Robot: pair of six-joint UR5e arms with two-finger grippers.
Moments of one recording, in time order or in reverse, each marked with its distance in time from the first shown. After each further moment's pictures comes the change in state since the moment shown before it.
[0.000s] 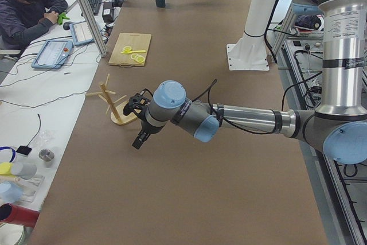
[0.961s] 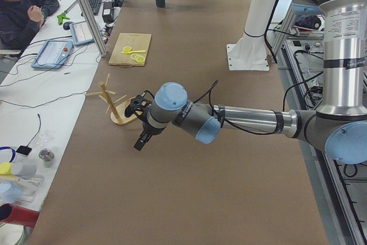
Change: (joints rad) left arm 0.000 0.005 0.001 -0.001 -0.001 -0.003; right arm -0.069 0.182 -0.291 0.001 -0.072 -0.246
